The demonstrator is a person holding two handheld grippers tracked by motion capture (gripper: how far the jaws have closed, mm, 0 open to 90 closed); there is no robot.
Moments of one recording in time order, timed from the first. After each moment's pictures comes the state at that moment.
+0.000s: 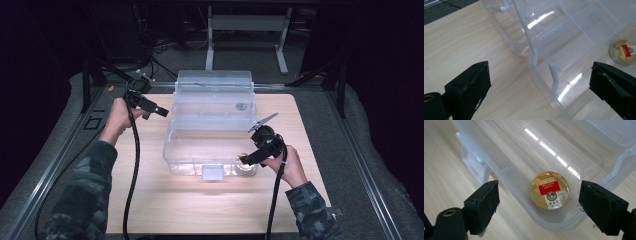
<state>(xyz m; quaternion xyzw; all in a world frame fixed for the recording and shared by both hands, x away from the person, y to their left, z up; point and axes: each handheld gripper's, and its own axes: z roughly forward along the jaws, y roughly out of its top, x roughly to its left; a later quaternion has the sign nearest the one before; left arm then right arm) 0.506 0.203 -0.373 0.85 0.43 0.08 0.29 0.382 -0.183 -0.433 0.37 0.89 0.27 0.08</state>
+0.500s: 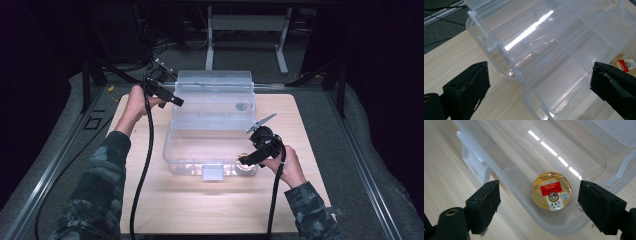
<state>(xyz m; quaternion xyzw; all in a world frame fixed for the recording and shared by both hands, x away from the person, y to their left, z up) 0.539 0.164 -0.363 0.86 0.39 0.09 0.31 0.382 -0.180 -0.436 0.37 0.89 0.27 0.07</state>
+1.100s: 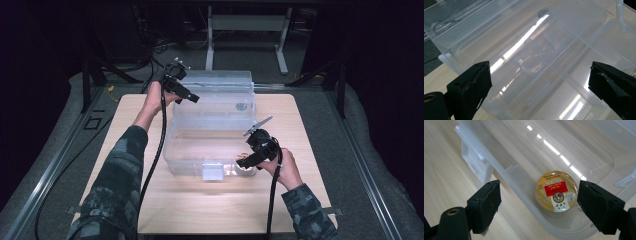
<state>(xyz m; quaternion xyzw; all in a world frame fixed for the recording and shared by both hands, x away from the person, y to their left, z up) 0.566 0.118 -0.379 0.87 0.36 0.10 0.31 0.380 -0.173 -0.445 0.36 0.89 0.26 0.07</state>
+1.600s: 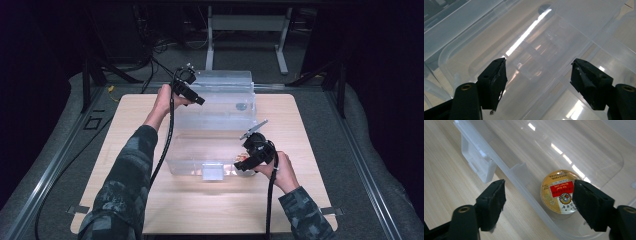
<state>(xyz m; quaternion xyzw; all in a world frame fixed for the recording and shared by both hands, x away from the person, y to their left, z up) 0.575 0.097 -0.398 0.89 0.34 0.11 0.29 0.377 -0.164 -0.456 0.36 0.90 0.25 0.07</state>
